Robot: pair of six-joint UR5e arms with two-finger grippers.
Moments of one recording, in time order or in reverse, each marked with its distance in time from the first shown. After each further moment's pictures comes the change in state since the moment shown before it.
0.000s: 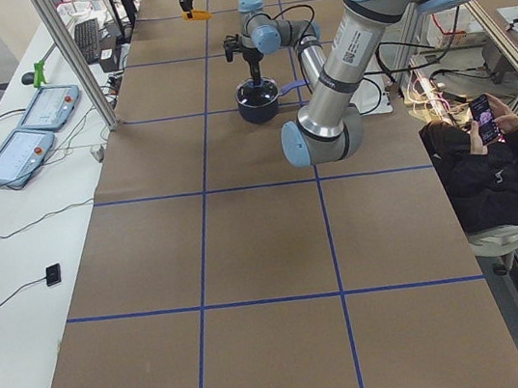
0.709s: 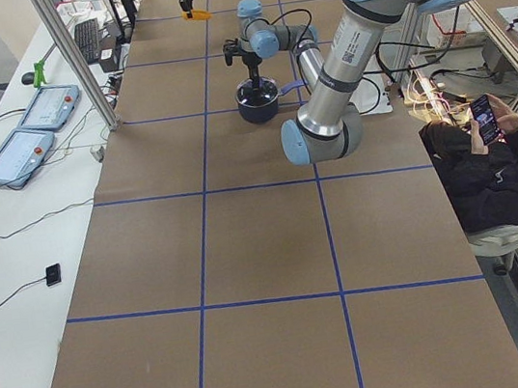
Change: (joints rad) left arm 0.006 -0.006 0.042 -0.036 0.002 0.003; right arm 0.000 0.000 0.000 0.002 -0.002 0.000
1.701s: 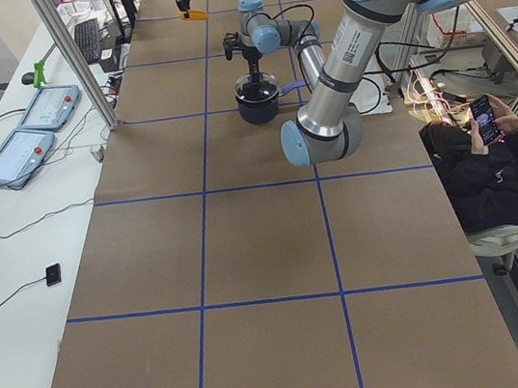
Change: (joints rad) left arm -0.021 0.015 -0.102 0.050 -0.007 0.023; right arm -0.005 0.056 -0.008 -0.016 0.004 0.065
